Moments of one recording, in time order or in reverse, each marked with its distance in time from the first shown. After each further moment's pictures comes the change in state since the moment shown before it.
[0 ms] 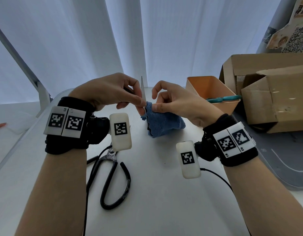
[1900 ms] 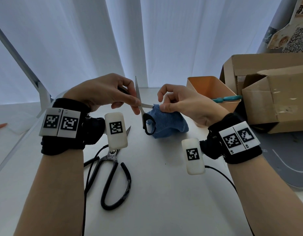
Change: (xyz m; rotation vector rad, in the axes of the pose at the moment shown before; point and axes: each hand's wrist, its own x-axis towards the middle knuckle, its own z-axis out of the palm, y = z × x) left_hand -0.005 -0.008 -0.007 -0.027 0.023 0.002; right_hand 0.003 0.018 -0.016 0.010 -0.034 0.014
